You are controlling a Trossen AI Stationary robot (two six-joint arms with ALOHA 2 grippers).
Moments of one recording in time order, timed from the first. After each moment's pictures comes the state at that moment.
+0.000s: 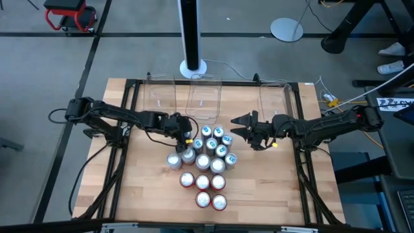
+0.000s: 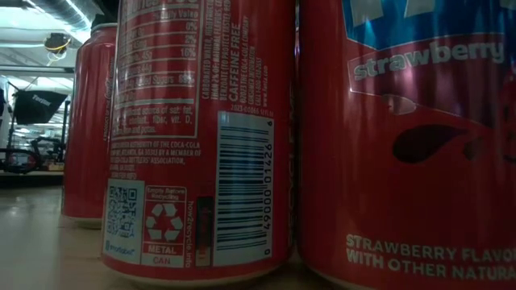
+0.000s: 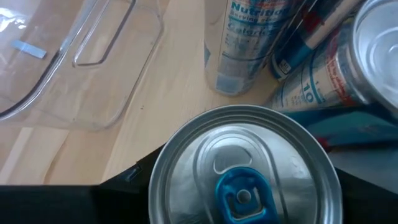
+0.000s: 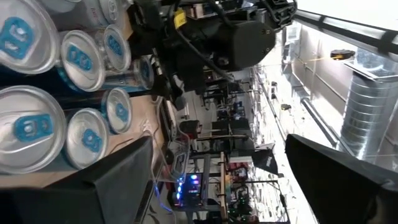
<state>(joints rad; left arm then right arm) 0.02 1.42 0.84 -0.39 -0.17 -0.21 0.07 1.08 0.52 0.50 0.17 -1.42</state>
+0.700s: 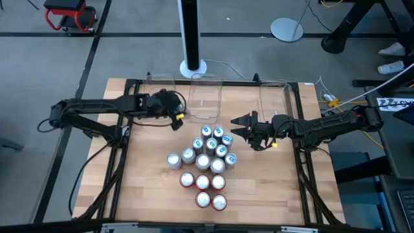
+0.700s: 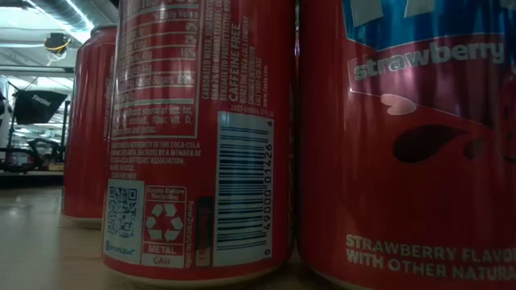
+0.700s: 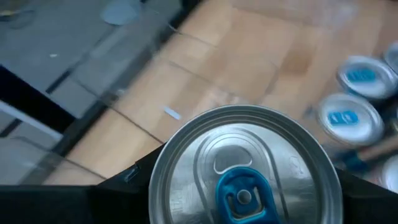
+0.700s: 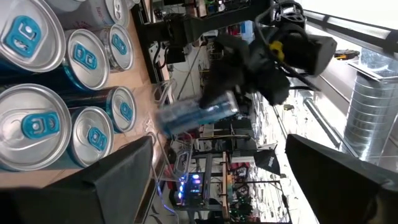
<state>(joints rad) 0.19 1.16 0.97 -0.53 -0.35 -0.17 0.07 1.08 0.52 0.49 0.17 -1.42</state>
